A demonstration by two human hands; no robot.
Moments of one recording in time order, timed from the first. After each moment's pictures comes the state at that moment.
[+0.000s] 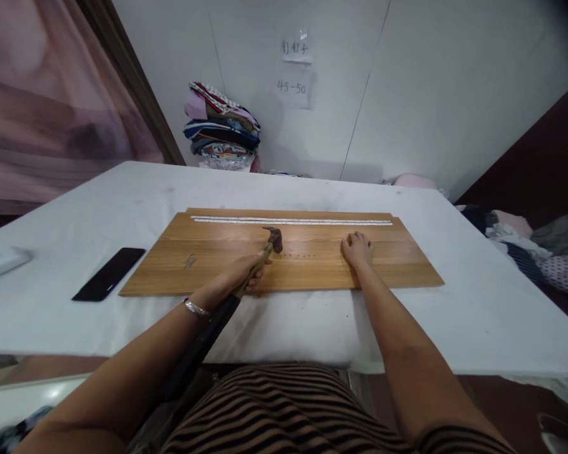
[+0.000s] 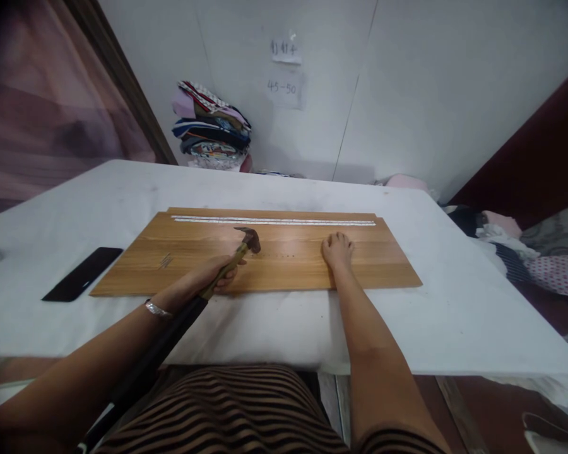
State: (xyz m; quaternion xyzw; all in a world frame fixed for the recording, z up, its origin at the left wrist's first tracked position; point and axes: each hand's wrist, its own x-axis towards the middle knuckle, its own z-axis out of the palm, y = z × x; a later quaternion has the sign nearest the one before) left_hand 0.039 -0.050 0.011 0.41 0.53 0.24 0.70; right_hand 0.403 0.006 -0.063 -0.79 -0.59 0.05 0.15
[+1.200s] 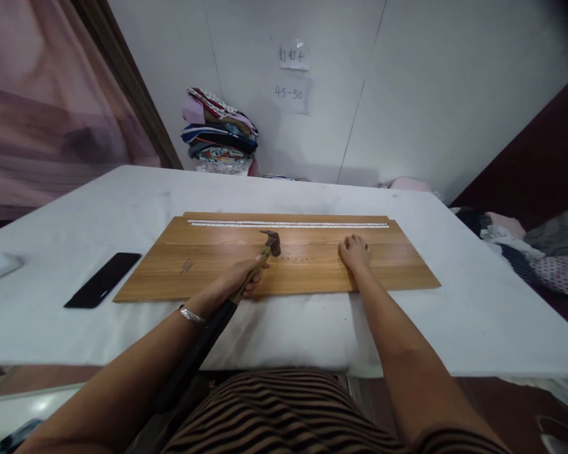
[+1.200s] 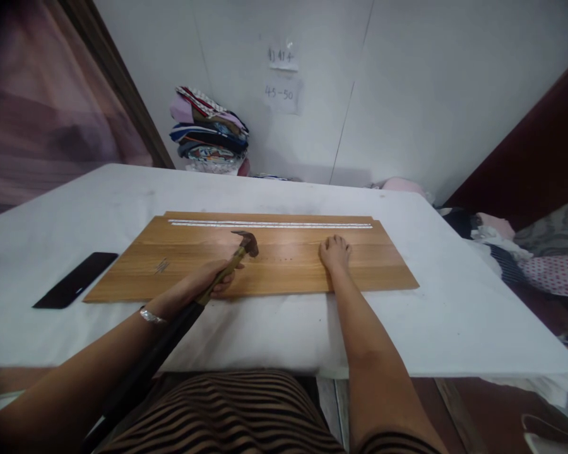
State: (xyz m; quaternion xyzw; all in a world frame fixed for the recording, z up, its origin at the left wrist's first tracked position) left_hand 0.040 -0.053 0.014 0.41 0.54 0.25 0.69; right_hand 0.403 0.006 -0.060 -0.79 -0.59 0.05 0.13
